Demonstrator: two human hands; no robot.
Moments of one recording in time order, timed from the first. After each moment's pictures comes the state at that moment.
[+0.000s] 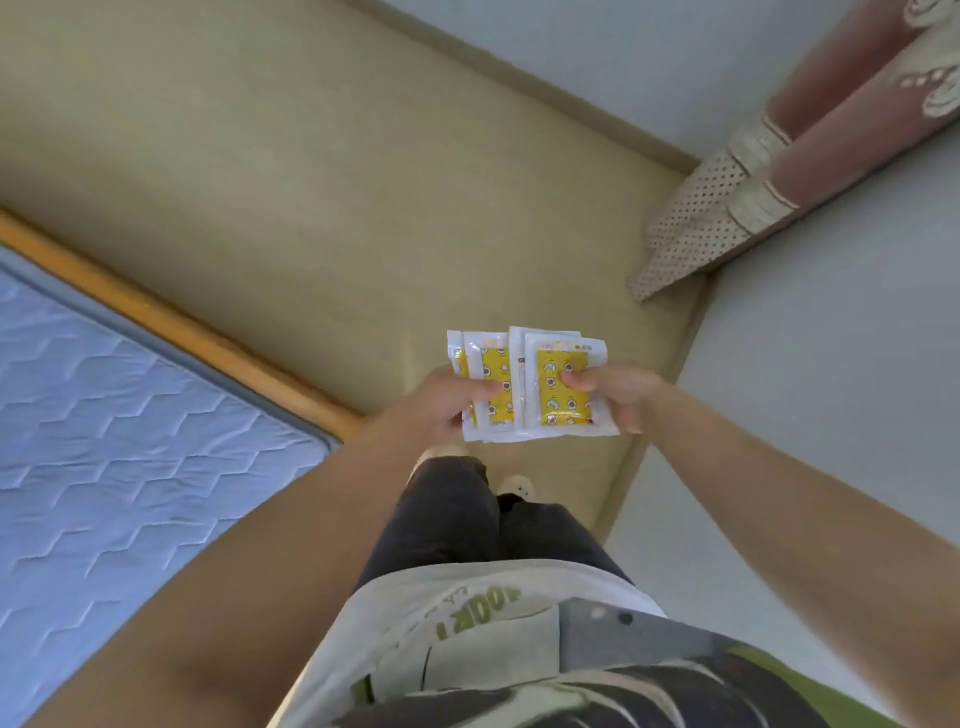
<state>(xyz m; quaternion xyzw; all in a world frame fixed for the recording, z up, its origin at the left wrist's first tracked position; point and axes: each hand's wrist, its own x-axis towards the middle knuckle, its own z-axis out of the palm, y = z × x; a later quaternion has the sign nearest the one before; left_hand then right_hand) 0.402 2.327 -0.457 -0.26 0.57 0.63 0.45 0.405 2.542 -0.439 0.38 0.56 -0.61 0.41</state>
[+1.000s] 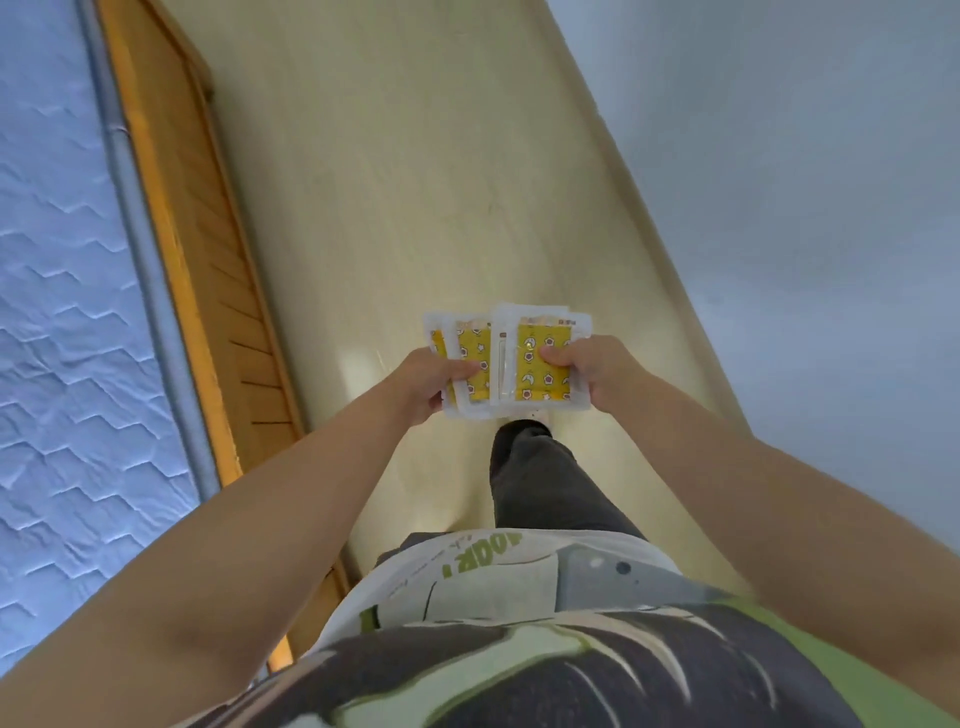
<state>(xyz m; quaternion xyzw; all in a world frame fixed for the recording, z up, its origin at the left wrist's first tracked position) -0.141 2.045 -0.453 -0.49 0.43 0.74 0.16 -0.270 2.199 -0.436 0.20 0.70 -0.48 0.49</state>
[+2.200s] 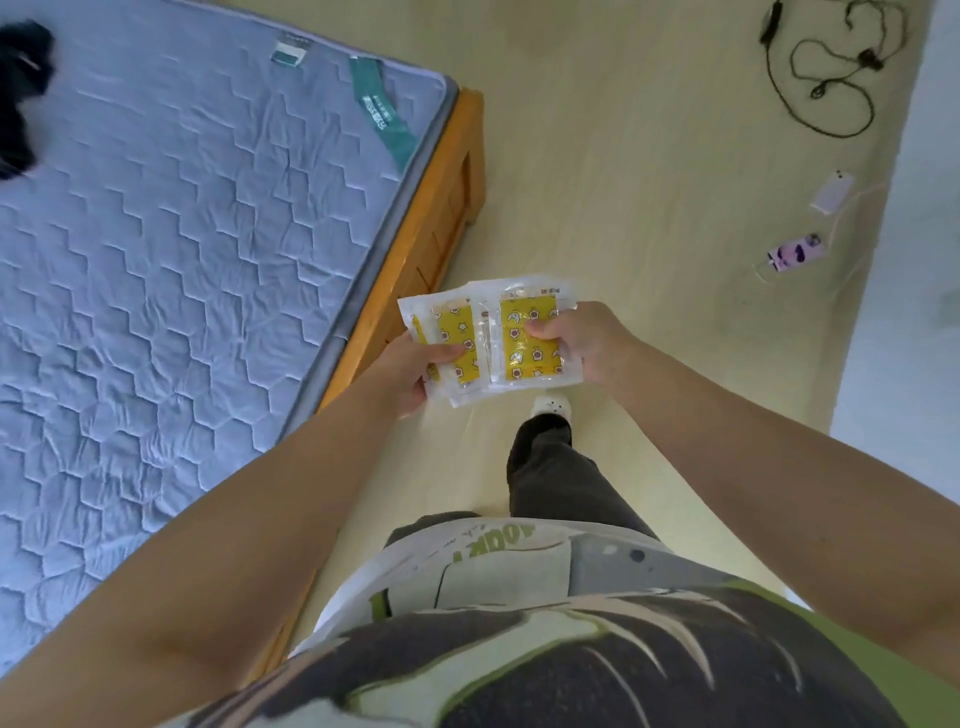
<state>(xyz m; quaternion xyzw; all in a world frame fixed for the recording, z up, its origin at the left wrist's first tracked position) -0.387 1.372 -0.448 -0.60 0.19 0.75 -0.20 -0.593 1.384 -0.434 -0.14 0.70 -0.27 0.65</state>
